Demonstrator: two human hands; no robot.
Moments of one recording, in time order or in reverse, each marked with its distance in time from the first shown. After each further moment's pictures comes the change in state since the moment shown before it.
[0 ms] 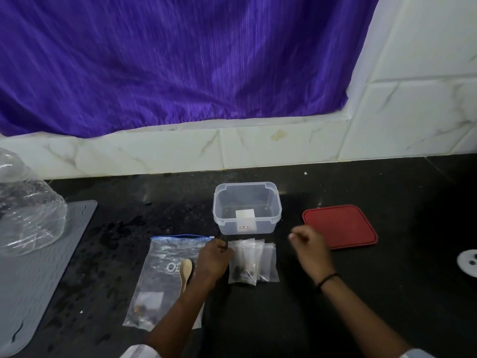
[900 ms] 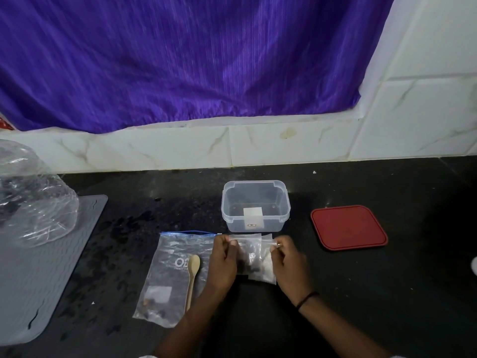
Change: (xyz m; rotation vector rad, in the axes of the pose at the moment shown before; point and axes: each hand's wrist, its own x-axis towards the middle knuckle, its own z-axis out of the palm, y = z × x) left_hand -0.039 -0.005 0.004 -0.502 0.032 0.184; right_hand -0.038 0.001 0.058 -0.067 -0.059 -0.194
